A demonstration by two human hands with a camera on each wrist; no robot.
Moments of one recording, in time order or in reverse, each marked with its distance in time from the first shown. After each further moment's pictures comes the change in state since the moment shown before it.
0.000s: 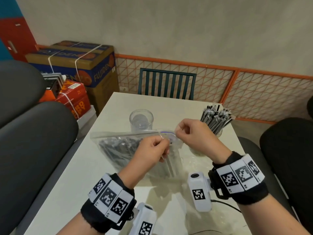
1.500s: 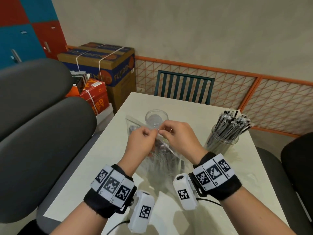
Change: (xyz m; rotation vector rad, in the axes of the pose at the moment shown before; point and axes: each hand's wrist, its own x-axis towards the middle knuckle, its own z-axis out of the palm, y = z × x) left_hand -0.002 -0.002 -0.043 0.135 0.386 -0.100; right_hand 0.018 -0.028 0.060 -0.056 -0.005 -0.266
